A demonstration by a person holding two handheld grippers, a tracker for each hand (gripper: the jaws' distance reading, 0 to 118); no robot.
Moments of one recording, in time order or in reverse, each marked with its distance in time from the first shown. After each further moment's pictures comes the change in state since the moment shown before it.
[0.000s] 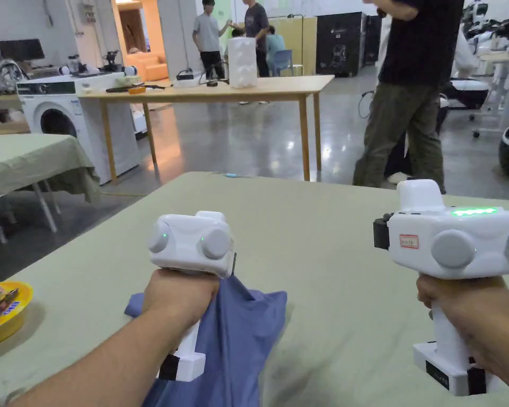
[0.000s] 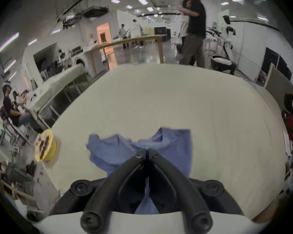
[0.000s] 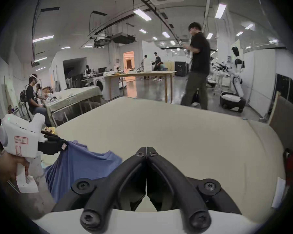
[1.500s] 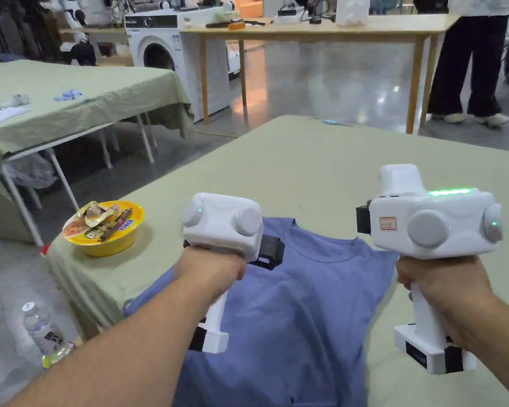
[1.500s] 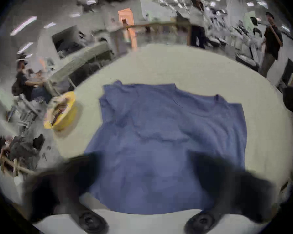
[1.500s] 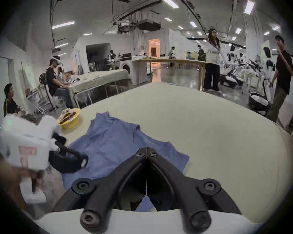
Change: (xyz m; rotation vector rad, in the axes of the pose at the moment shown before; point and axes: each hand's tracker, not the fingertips) left arm -0.142 -0.077 -0.060 -0.285 0.081 0.137; right arm -0.183 -0.031 -0.105 -0.138 0.257 0.104
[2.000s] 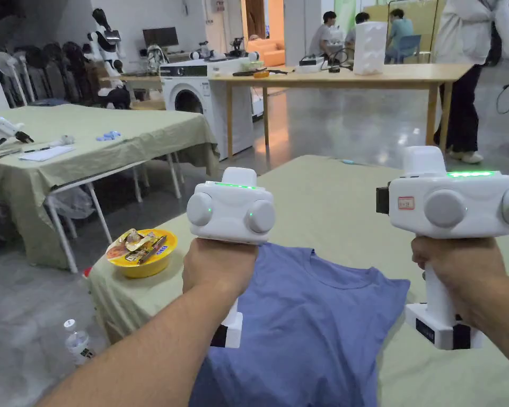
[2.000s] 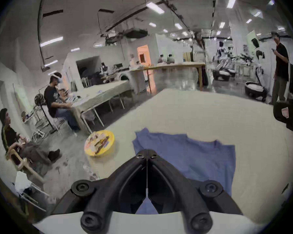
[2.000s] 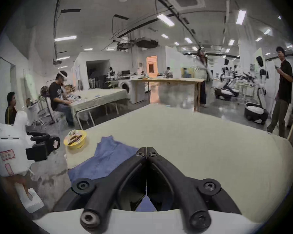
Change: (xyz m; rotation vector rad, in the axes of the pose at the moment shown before) left arm -0.001 -0.038 0.138 0.441 0.230 0.109; right arm -0.022 0.040 0.066 0.150 -0.012 -0.012
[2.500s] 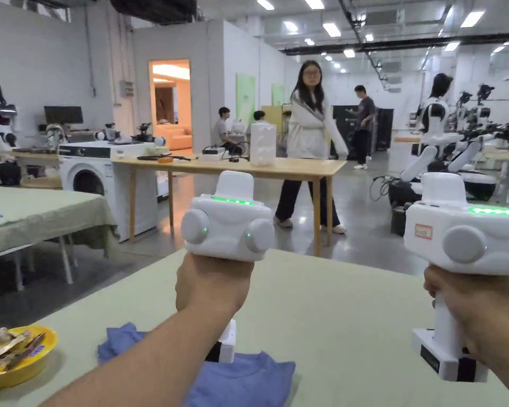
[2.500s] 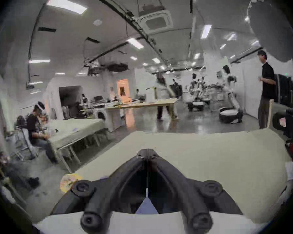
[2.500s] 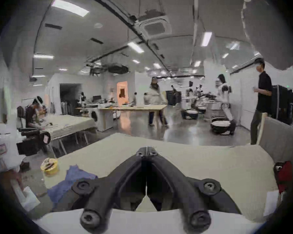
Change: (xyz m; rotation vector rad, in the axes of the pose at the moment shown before) left arm 0.114 0.112 0.108 0.361 -0.148 -0.037; right arm 0.133 0.072 0.144 0.246 -0.263 -0.060
